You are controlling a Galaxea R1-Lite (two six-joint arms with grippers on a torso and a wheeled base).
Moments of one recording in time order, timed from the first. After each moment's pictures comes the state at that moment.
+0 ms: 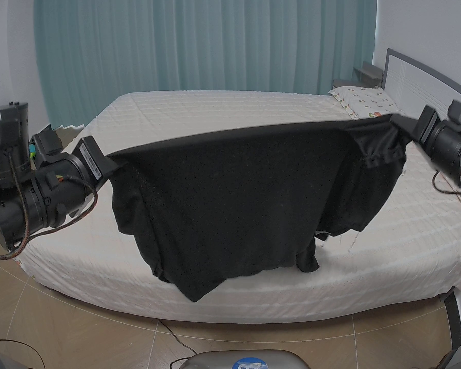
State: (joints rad) left arm -0.48 1.34 -0.85 -0.30 0.16 -0.76; right arm 0.43 1.31 -0.91 -0.49 -0.23 0.54
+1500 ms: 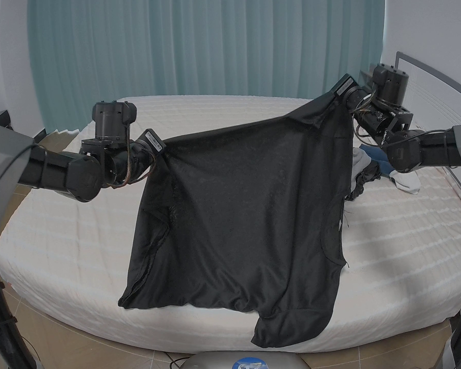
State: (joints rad) left arm -0.29 2.07 -1.37 -0.37 0.13 -0.81; right arm 0.29 2.15 -1.61 -0.67 -0.25 0.64
